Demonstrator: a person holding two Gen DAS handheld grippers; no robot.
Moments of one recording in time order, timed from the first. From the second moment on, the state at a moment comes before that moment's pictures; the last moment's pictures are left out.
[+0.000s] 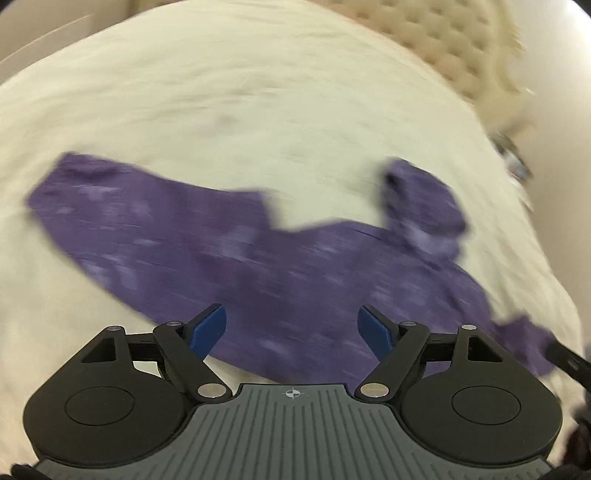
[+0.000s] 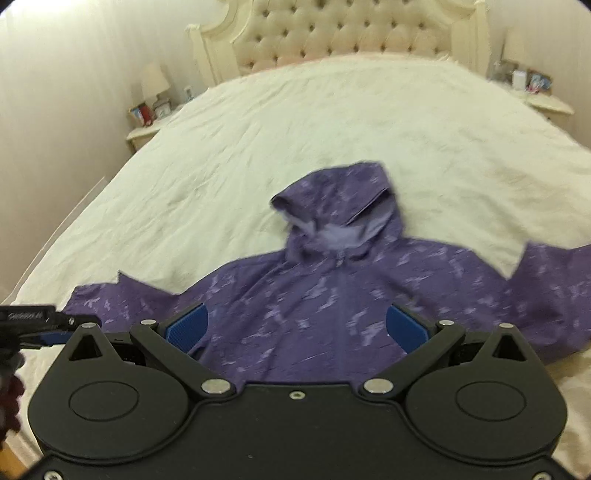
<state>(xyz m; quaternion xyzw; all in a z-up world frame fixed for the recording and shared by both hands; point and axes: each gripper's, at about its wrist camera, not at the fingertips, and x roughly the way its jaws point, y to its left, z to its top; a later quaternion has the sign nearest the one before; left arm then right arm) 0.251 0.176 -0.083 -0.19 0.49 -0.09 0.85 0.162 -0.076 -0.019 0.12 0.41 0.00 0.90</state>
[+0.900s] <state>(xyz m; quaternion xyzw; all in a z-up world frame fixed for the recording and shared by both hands) 0.311 0.318 -0.164 -0.22 0.46 0.08 0.85 0.216 0.016 -0.043 0.09 0.50 0.02 0.86</state>
